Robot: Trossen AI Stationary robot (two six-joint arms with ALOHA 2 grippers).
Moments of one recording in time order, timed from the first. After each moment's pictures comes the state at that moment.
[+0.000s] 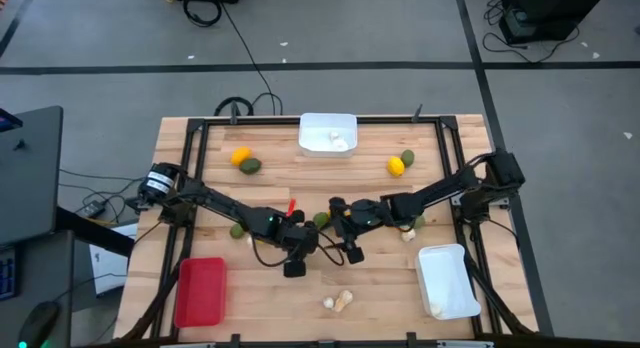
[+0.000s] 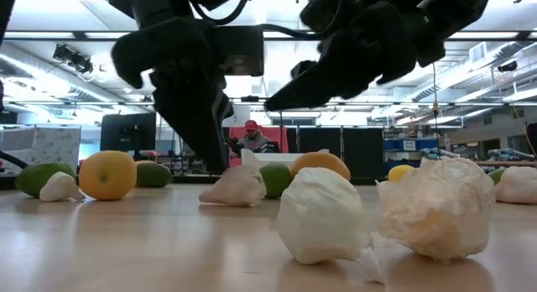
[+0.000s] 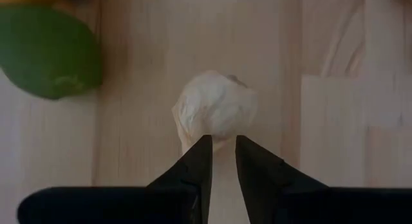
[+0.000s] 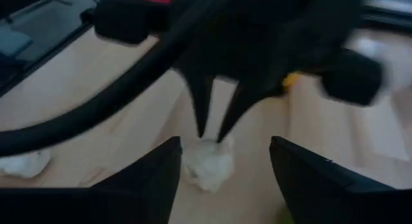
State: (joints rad) left arm -0.28 1.82 1.17 -0.45 -0.08 -0.32; right arm 0.17 1.74 0.84 0.38 -0.10 -0.11
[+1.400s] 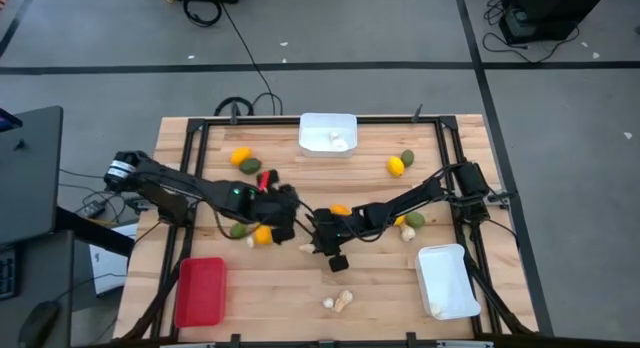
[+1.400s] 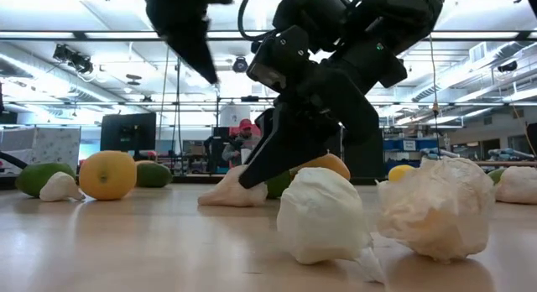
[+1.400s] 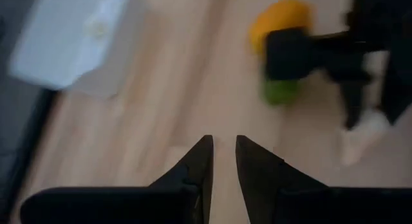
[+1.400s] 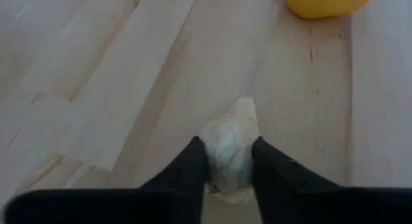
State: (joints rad) left arm -0.23 1.50 1.23 -0.83 -0.54 -0.34; right arm 0.18 2.01 1.10 0.15 -0.08 -0.08
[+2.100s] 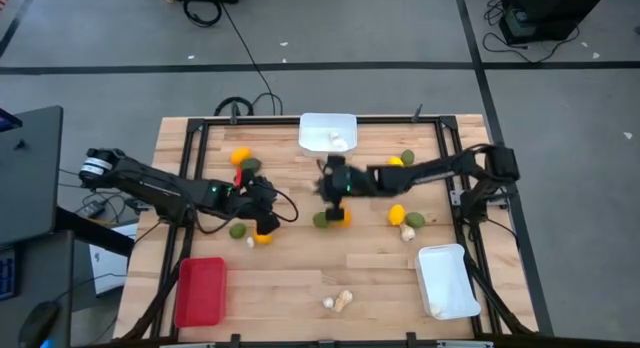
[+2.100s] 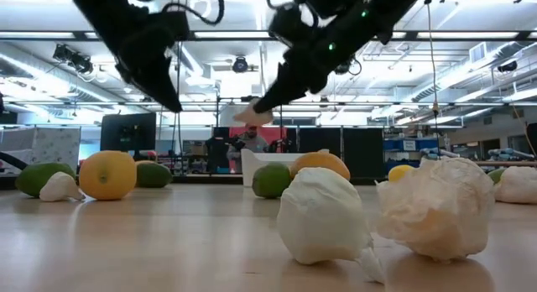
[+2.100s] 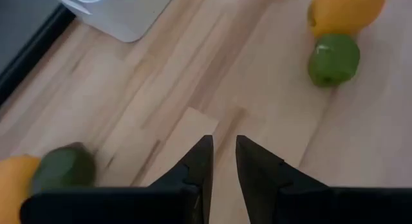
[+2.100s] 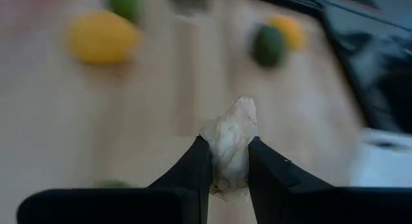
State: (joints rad) left arm -0.19 1.26 0.81 -0.56 -0.55 -0.52; right arm -0.06 1.73 1.10 -0.02 0.21 -0.24
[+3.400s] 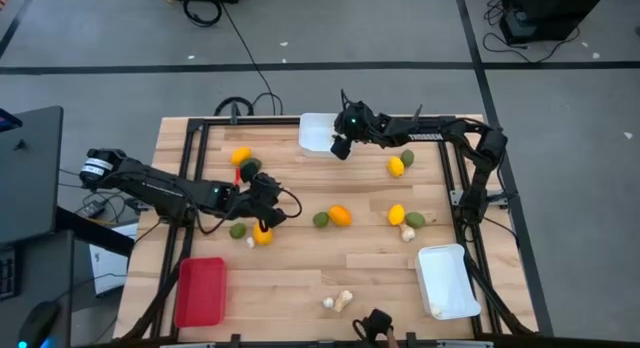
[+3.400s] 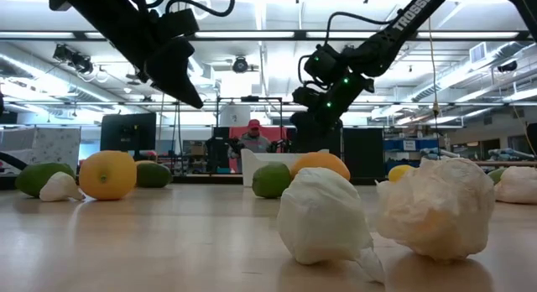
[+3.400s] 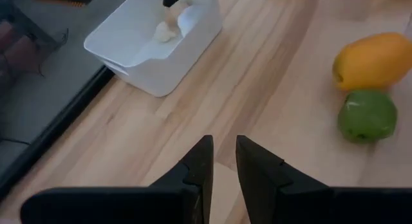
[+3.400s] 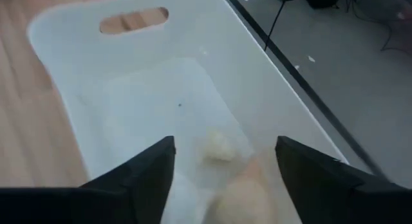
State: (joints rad) left arm -0.17 1.27 0.75 -0.32 -0.72 -0.37; right arm -0.55 1.83 1.13 -0.01 0.15 -0.12
